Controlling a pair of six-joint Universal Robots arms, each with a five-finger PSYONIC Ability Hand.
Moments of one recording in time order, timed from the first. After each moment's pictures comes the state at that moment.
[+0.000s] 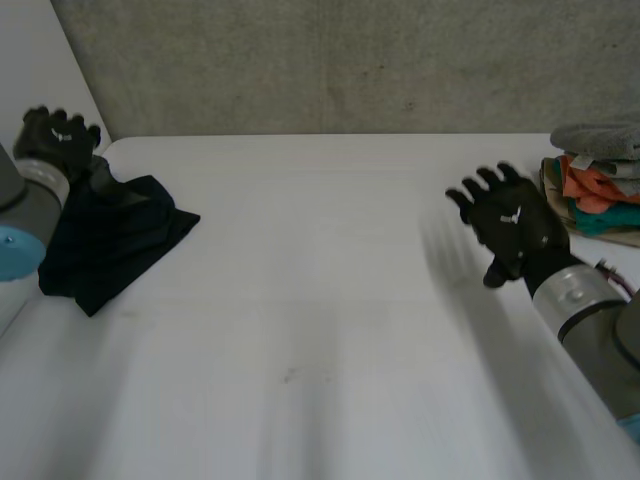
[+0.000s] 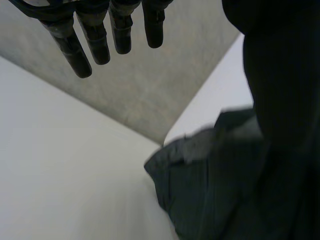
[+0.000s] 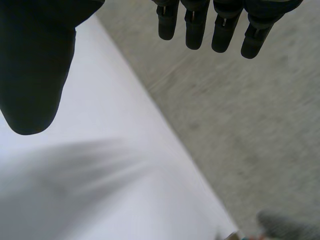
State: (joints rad) left arm 4.65 -2.21 -1.08 3.22 -1.56 3.88; right arm 1.80 -1.34 1.87 -0.48 1.27 2.52; left_hand 0.20 0.21 0.21 0.20 0.05; right_hand 0.23 0.21 0.21 0.21 0.04
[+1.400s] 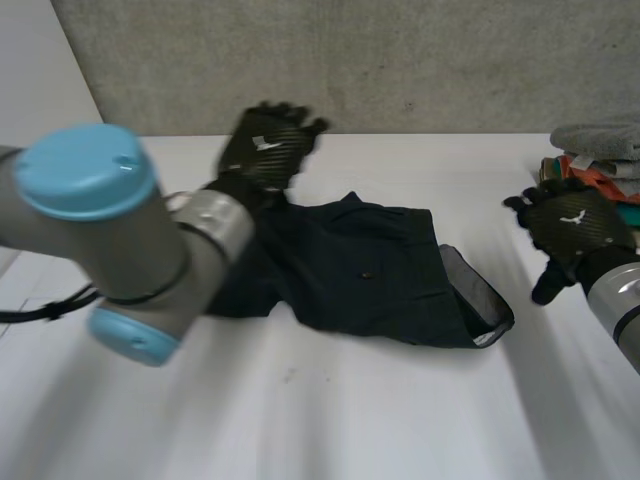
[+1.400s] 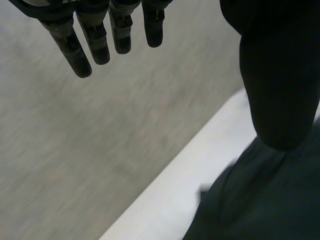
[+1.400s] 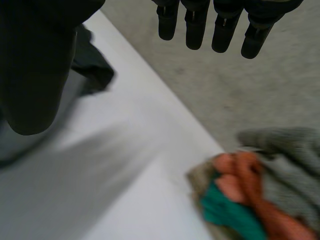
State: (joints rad) left arm 4.10 -2.03 -1.29 3.38 -1.49 3.49; right arm 1.70 -1.47 1.87 -0.21 1.38 2.57; left_hand 0.19 0.21 0.21 0.20 0.05; right_hand 0.23 0.21 0.21 0.21 0.04
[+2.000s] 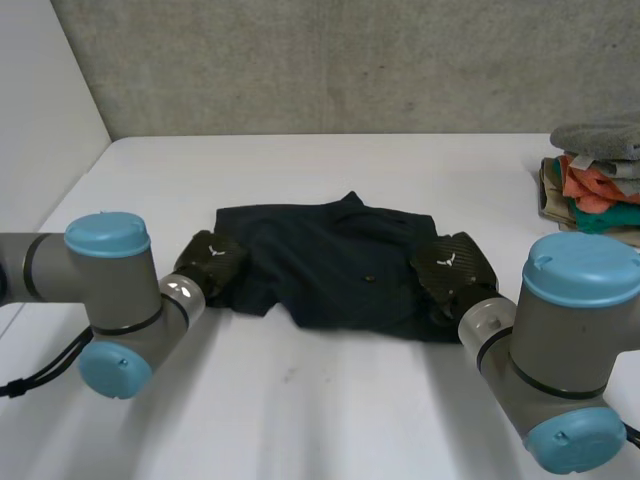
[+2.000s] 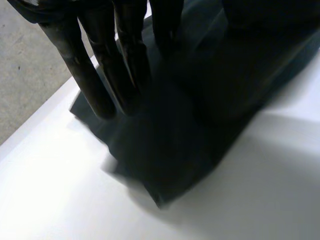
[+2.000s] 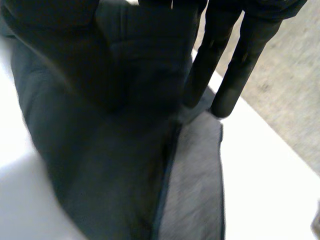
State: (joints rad) left arm 4.33 -2.26 -1.46 3.36 -1.46 3.66; right arm 2.08 -1.14 1.68 -0.24 1.58 2.66; left_hand 1.13 1.10 1.08 1.09 0.91; right_hand 1.05 1.11 1.09 1.08 0.90
